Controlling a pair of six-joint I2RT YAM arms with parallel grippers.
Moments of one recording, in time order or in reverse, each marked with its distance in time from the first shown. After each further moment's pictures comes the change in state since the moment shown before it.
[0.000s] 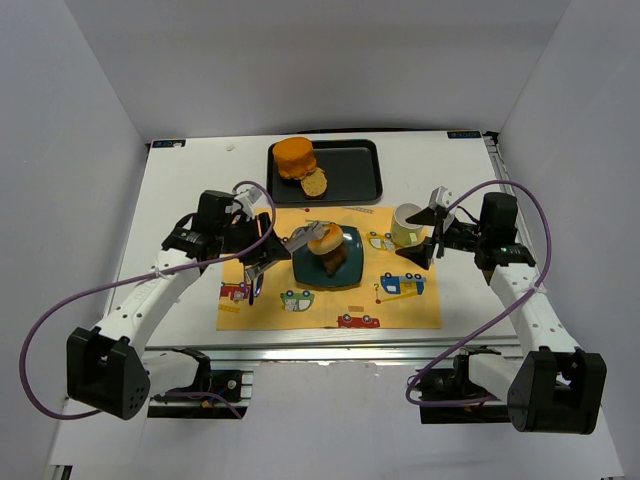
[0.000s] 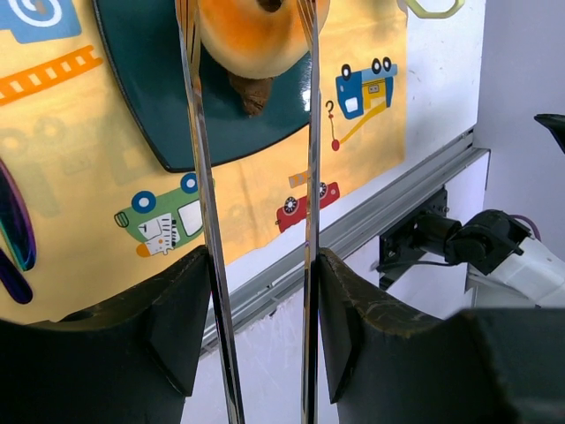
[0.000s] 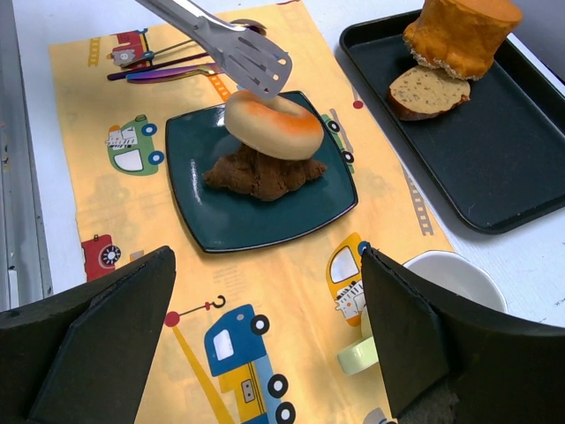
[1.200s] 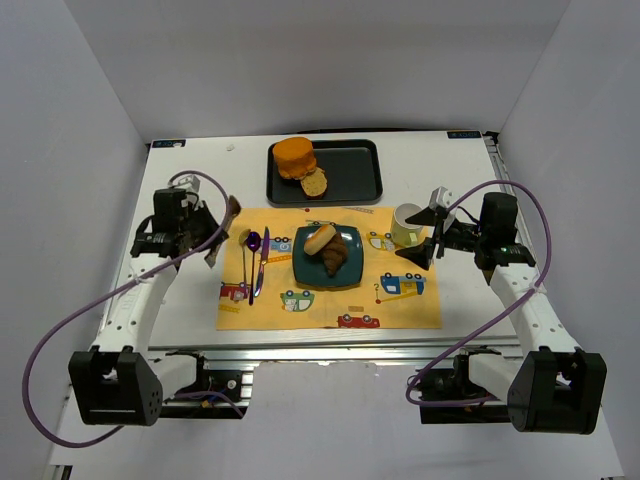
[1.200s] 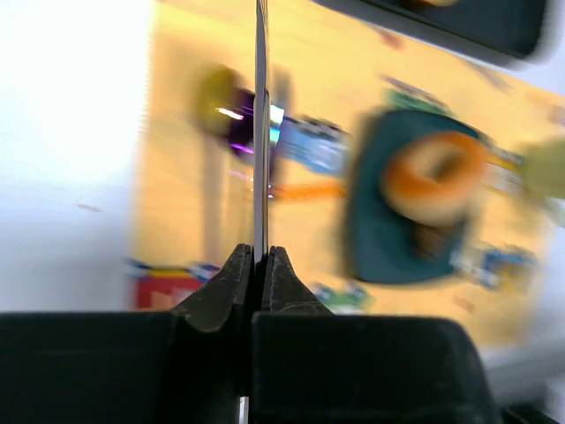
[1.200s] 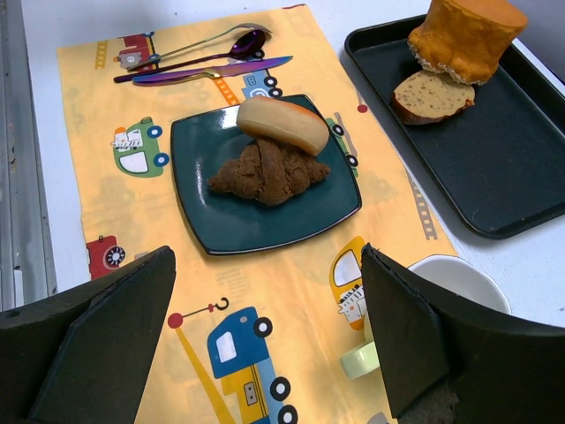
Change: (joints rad) left arm 0.273 -0.062 0.003 -0.012 -0.262 0.074; right arm 0.000 0.000 0.000 0.000 -0.015 0.000
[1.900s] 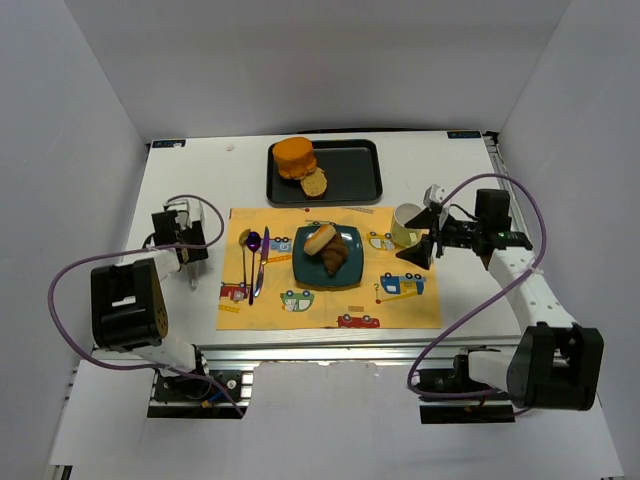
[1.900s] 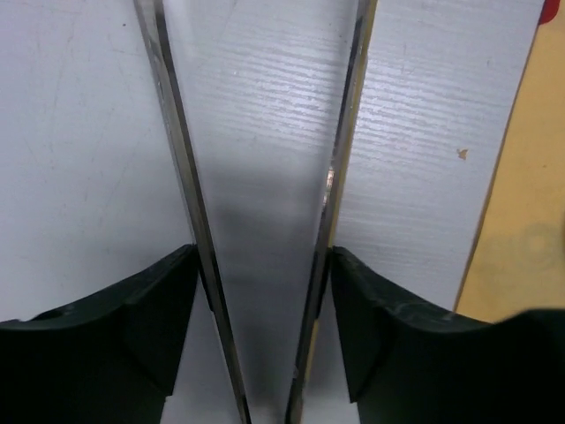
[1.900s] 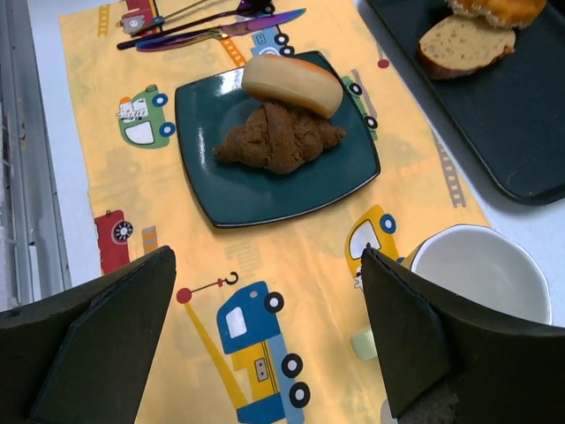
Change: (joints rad) left arm 0.250 0.434 -0.249 0.605 -0.270 0.450; right arm 0.000 0.092 0.060 -0.173 0.023 -0.126
